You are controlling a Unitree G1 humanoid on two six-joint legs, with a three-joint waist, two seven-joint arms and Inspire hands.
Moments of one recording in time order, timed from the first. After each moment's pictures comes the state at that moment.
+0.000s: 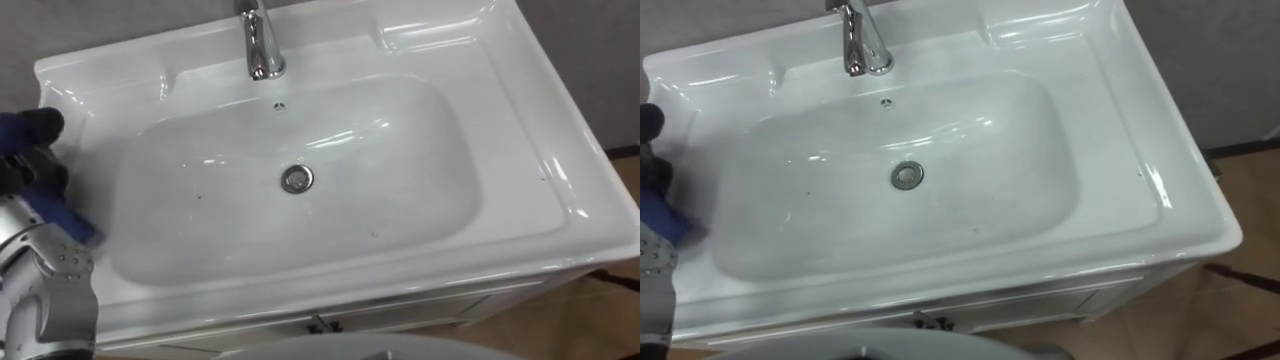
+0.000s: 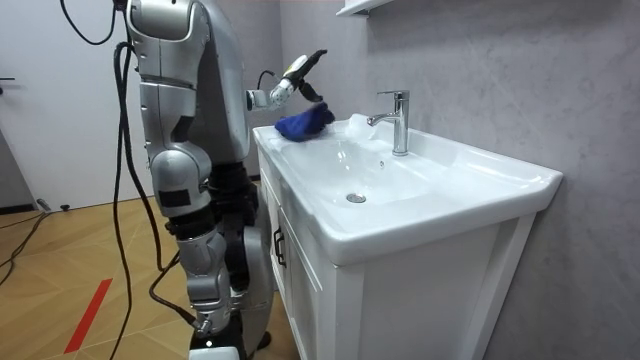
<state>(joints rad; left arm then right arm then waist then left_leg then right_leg) 0.19 0.30 0.32 -0.03 0.80 0.12 0.66 0.21 -0.26 -0.12 1.26 0.06 0.12 -0.13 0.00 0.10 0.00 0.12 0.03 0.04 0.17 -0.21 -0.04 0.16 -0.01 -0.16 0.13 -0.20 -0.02</state>
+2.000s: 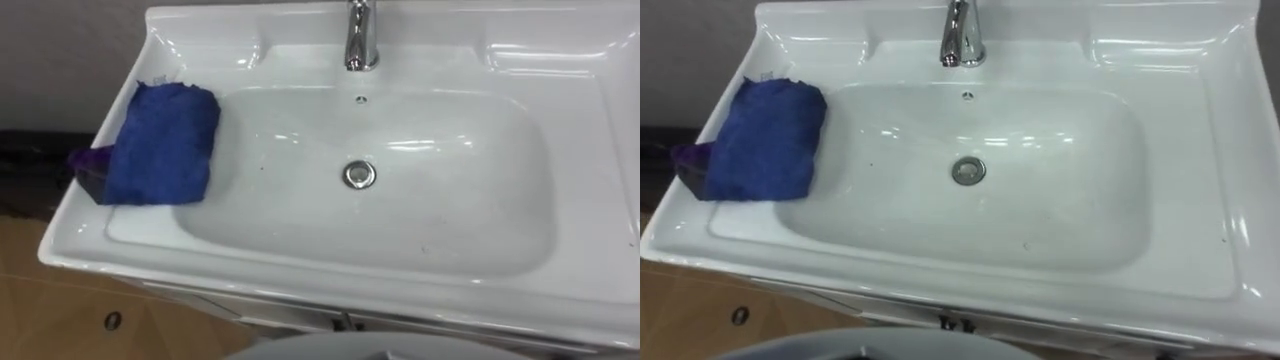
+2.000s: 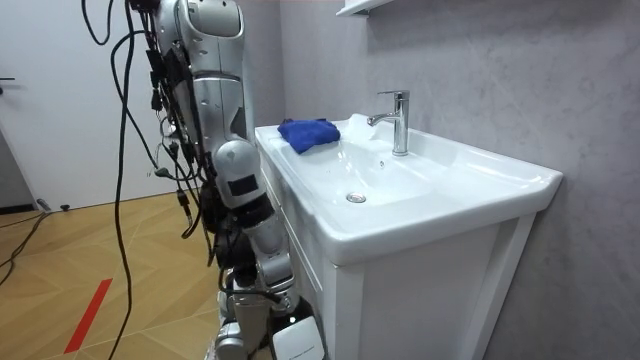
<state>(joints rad) 0.38 0.34 0.68 0.77 -0.08 0.12 0.73 0.14 -0.32 -0.08 1.20 0.01 0.17 -0.10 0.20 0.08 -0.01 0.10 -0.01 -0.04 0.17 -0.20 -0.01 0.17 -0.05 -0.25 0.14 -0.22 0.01</state>
